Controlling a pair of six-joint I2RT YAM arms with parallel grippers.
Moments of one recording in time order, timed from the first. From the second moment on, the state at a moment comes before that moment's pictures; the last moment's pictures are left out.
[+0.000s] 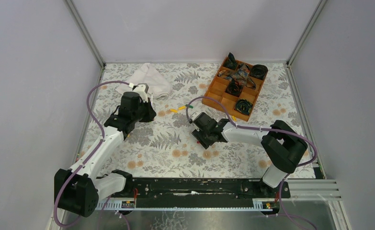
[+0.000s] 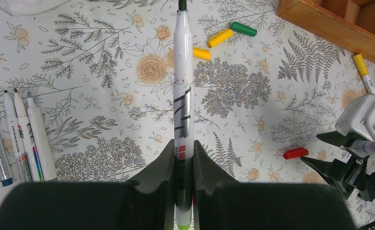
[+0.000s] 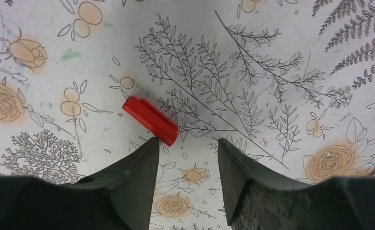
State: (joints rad) left arm -0.27 1.11 0.80 -0.34 0.12 -0.28; right arm 0.89 1.67 0.94 -0.40 0.14 0.07
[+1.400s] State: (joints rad) left arm -0.27 1.11 0.80 -0.34 0.11 -0.28; right arm 0.89 1.81 1.17 -0.43 0.17 0.32
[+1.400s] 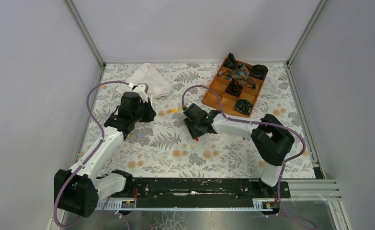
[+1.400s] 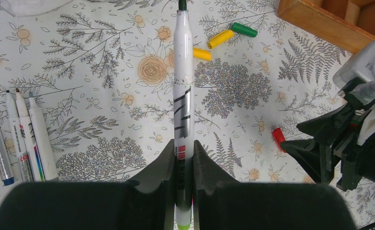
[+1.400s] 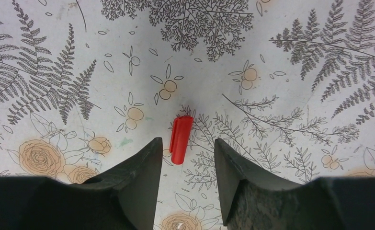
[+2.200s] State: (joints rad) left arm -0.27 1.11 0.80 -0.34 0.11 -0.28; right arm 0.93 1.90 1.21 -0.47 0.20 0.34
